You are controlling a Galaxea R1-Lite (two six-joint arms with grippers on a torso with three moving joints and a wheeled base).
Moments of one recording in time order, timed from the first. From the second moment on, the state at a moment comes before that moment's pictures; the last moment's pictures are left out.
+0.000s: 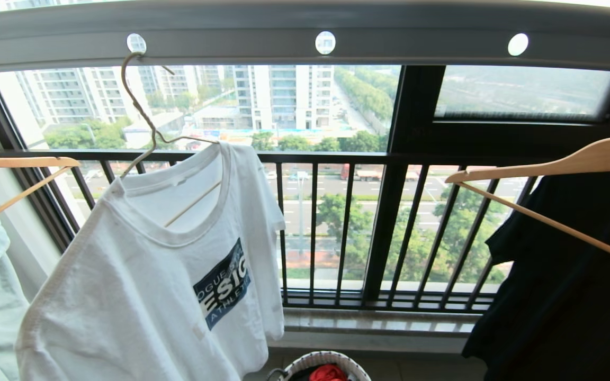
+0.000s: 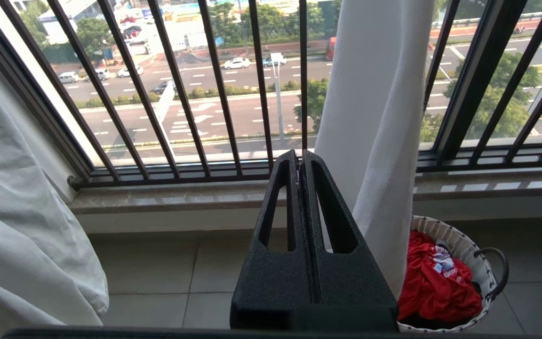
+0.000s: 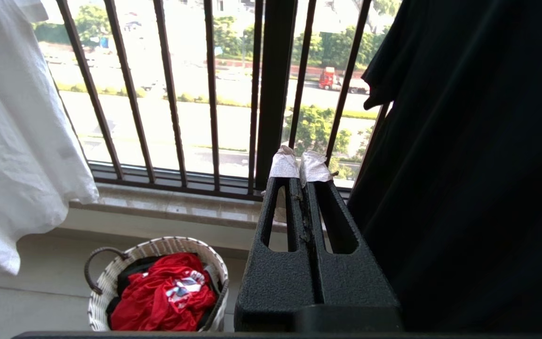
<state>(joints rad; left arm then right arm) -0.01 0.00 -0.03 0.07 -0.04 0.07 0.00 0.00 0.00 0.00 0.02 -0.05</state>
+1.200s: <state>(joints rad) -0.01 0.00 -0.03 0.08 -0.01 0.03 0.00 0.00 0.00 0.00 0.02 -0.05</state>
